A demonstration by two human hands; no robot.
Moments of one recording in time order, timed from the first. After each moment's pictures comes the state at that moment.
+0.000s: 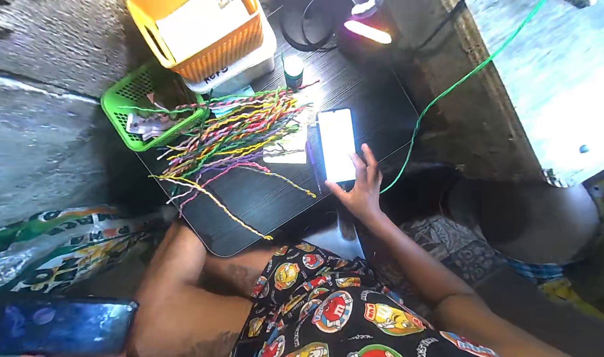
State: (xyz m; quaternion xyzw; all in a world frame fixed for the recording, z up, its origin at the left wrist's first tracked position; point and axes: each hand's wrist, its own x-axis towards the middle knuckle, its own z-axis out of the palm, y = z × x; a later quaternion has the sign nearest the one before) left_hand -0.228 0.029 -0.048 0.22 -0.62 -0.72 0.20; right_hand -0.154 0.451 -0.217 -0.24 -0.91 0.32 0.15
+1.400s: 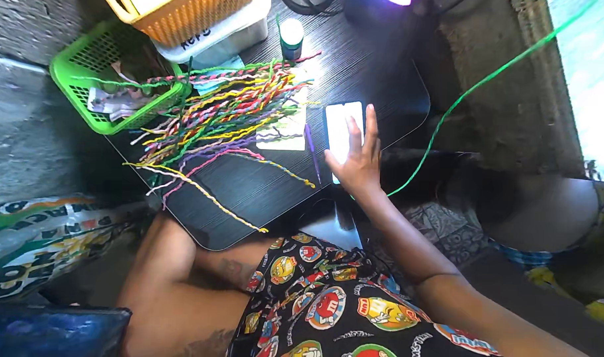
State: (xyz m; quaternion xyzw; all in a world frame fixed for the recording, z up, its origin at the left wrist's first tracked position) left_hand -0.207 -0.008 -0.065 0.17 -0.61 -0.76 0.13; right_hand -0.195 0.451 -0.200 -0.27 -0.92 0.25 0.08
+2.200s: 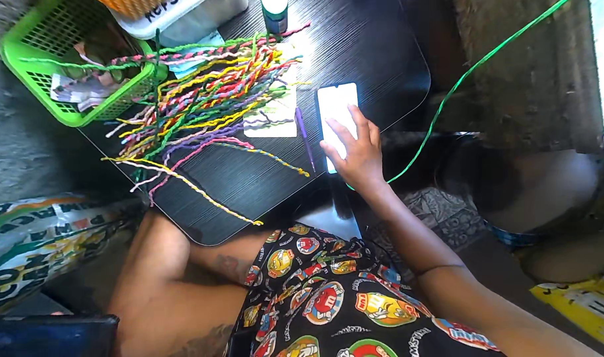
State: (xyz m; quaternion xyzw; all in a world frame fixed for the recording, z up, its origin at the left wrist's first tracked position) left_hand -0.210 -0.001 -0.059 0.19 -0.61 -0.76 0.11; right_hand -0.176 0.460 -0.206 -0.23 -0.93 0.29 0.05
